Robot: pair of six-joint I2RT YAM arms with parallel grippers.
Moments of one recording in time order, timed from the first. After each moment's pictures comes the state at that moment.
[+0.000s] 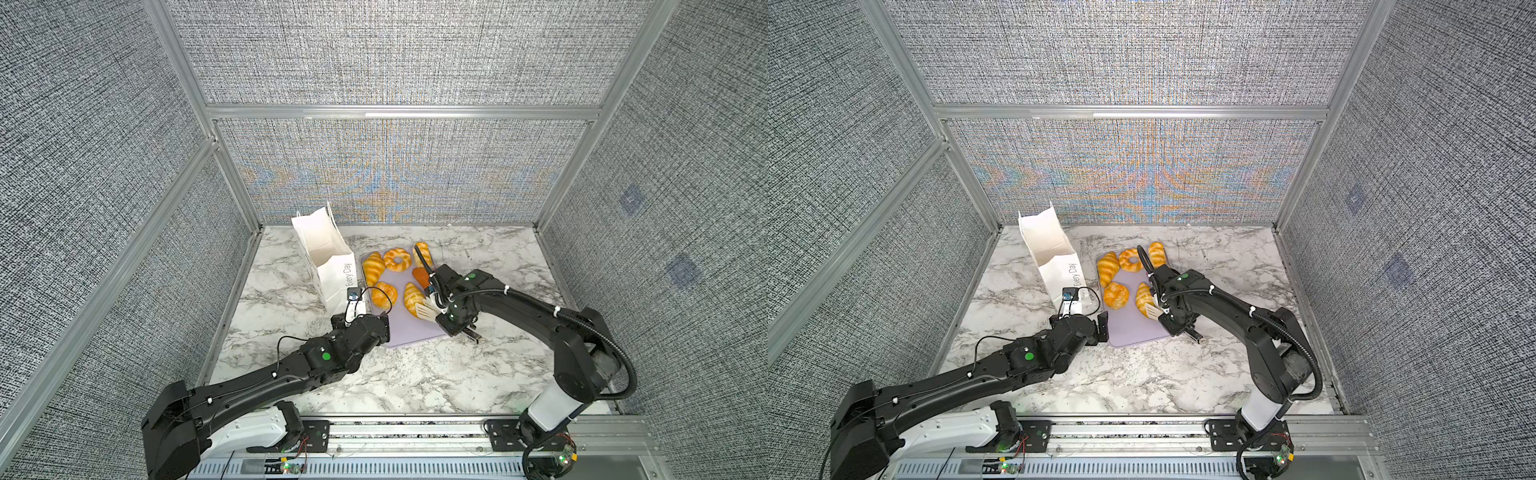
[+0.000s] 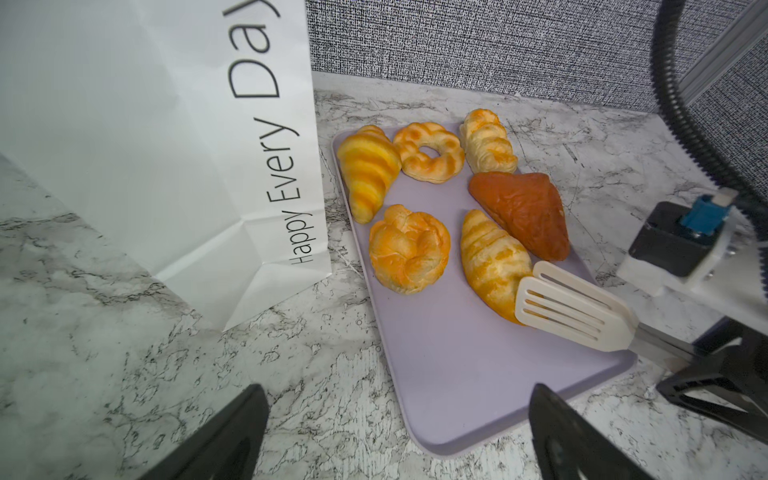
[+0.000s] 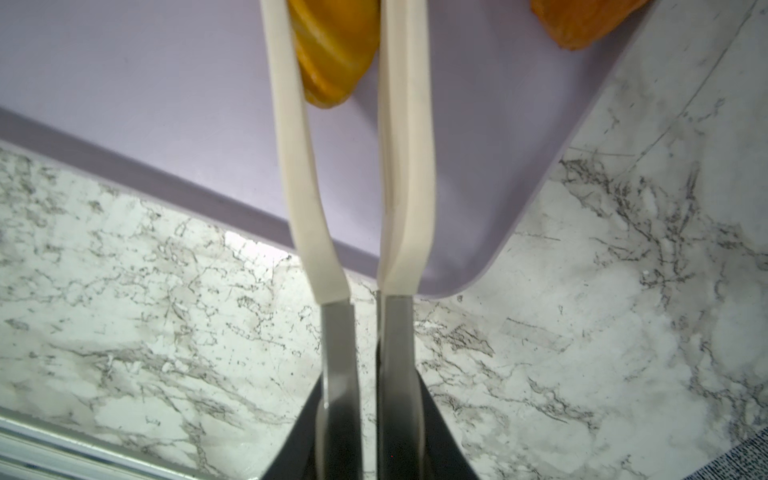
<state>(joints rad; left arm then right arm) -1.05 1.09 0.70 -0.33 -0.64 -0.69 0.64 1.66 1.22 -1.05 0.10 -0.05</state>
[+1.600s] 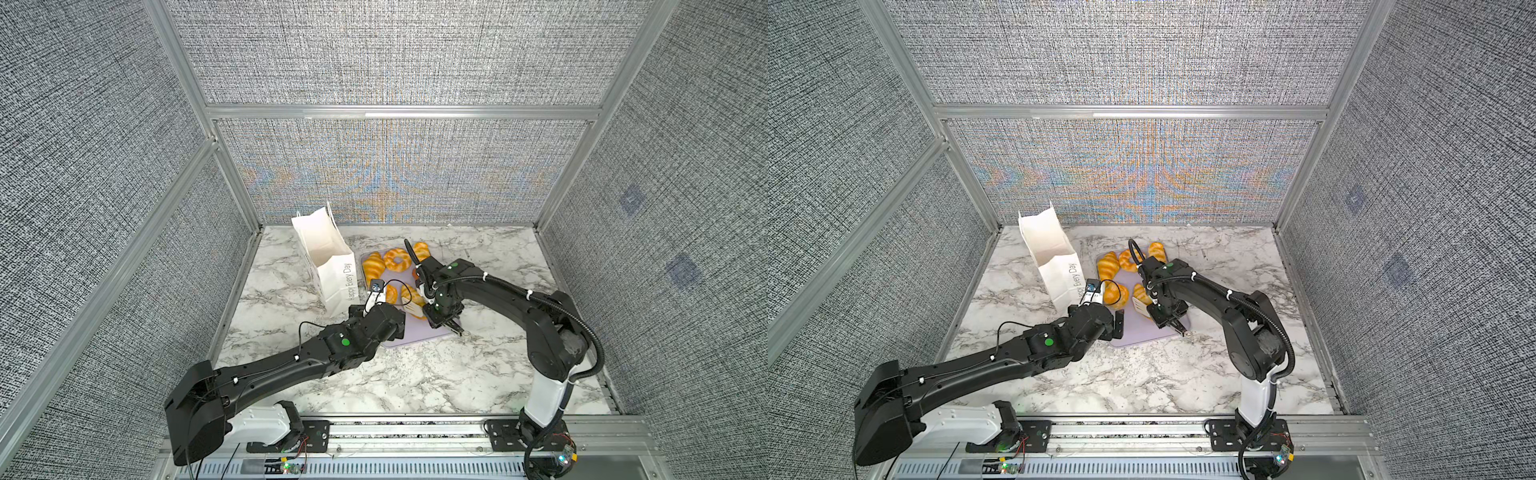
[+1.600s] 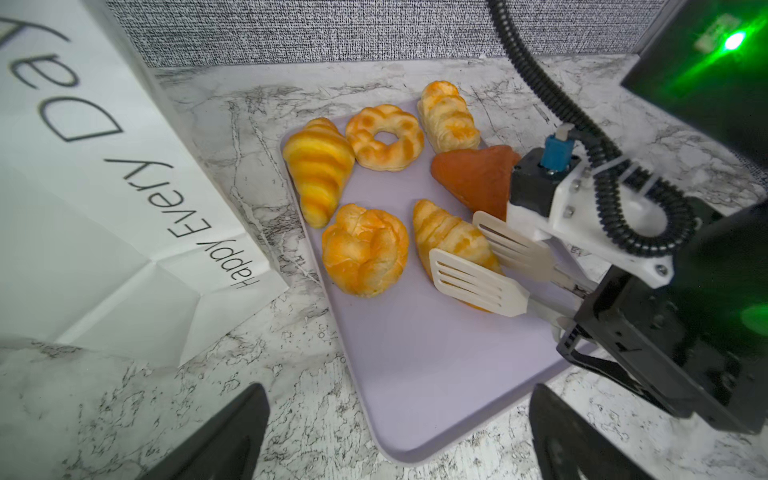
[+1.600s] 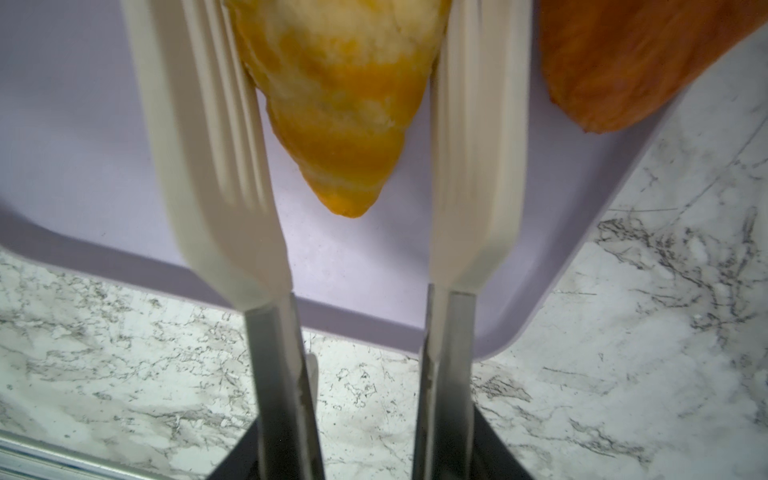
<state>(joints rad) -1.05 1.26 0.85 -0.34 -0.54 -0.58 0.64 1.86 1.43 -1.09 0.04 0.07</state>
